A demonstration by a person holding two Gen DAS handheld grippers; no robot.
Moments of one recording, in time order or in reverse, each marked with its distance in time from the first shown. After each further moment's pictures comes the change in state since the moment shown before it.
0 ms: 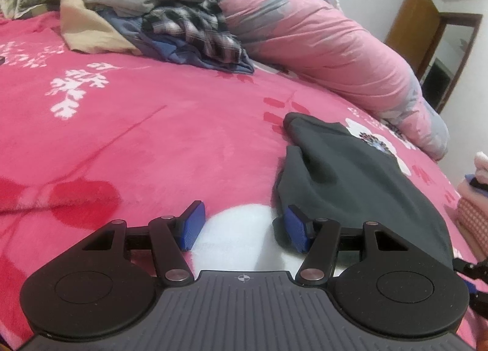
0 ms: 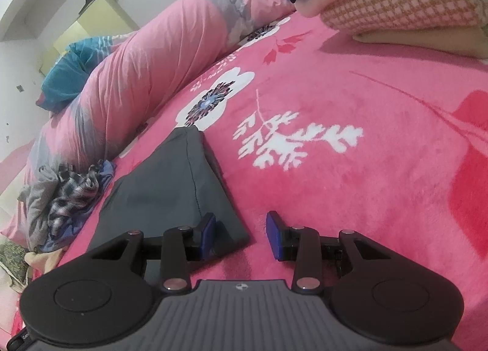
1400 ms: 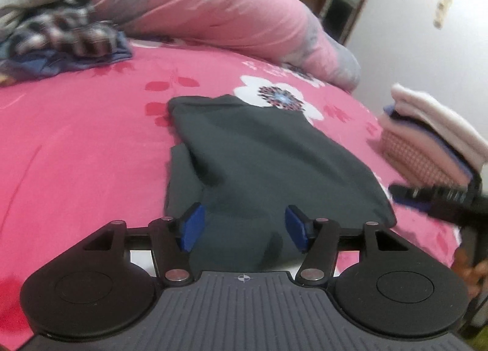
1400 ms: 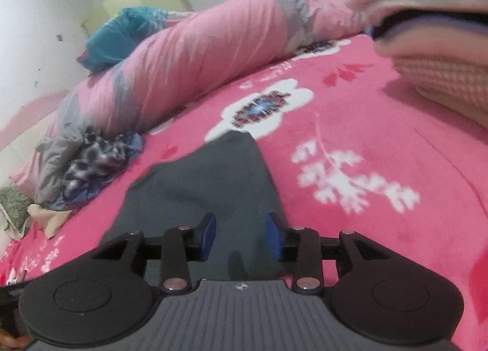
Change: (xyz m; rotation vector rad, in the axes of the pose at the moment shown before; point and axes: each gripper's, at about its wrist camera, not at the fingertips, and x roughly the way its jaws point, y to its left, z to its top) left arm 0.021 -0.041 0.033 0.260 0.202 -0.337; right arm 0.001 0.048 0.010 -0.238 0.018 0.023
